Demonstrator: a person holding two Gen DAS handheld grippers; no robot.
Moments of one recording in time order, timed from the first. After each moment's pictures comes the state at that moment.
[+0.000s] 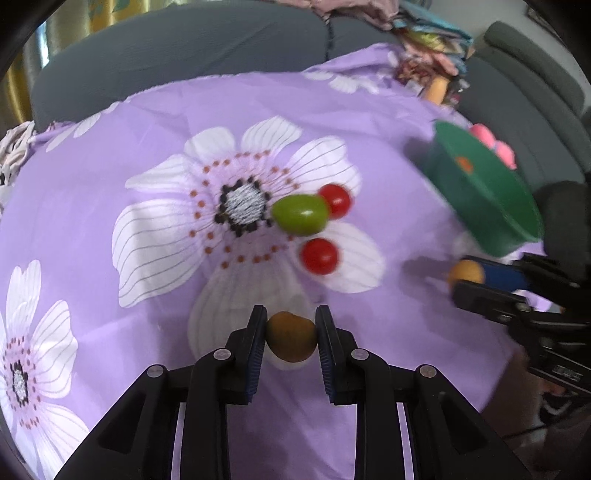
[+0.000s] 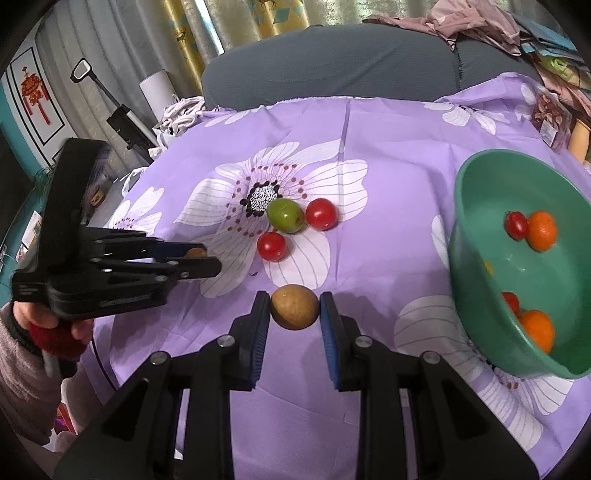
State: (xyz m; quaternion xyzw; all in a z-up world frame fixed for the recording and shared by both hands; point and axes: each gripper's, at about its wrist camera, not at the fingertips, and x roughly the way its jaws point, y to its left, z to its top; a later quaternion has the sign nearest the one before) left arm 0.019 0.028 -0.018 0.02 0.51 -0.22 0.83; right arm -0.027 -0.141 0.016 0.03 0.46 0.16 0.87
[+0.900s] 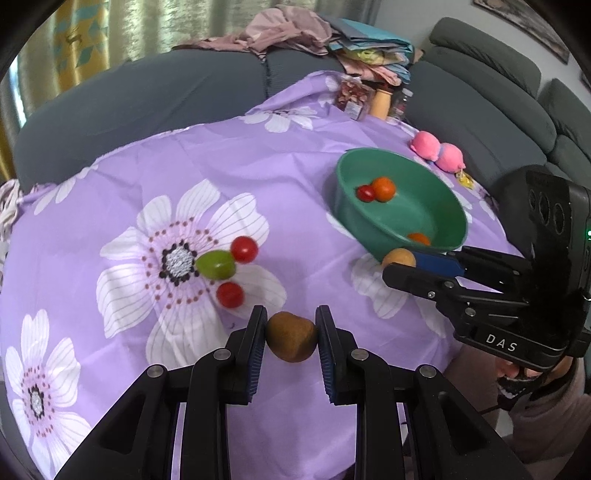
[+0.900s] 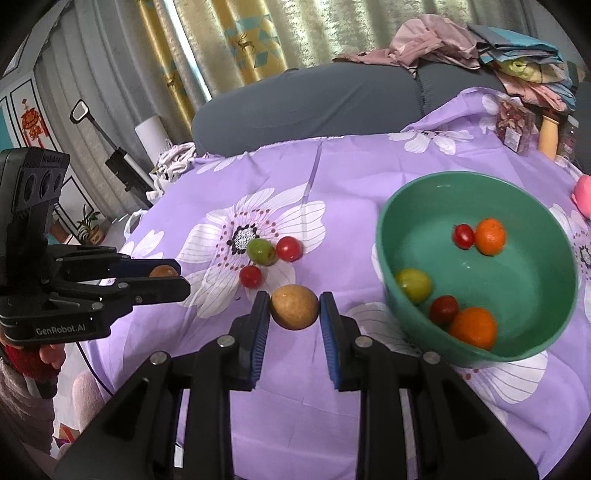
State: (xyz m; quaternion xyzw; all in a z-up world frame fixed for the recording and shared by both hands) left arm -0.014 -0.026 0.045 0.05 0.46 -0.27 0.85; right arm -0.056 -0.190 0.049 0.07 0.40 0.13 0.91
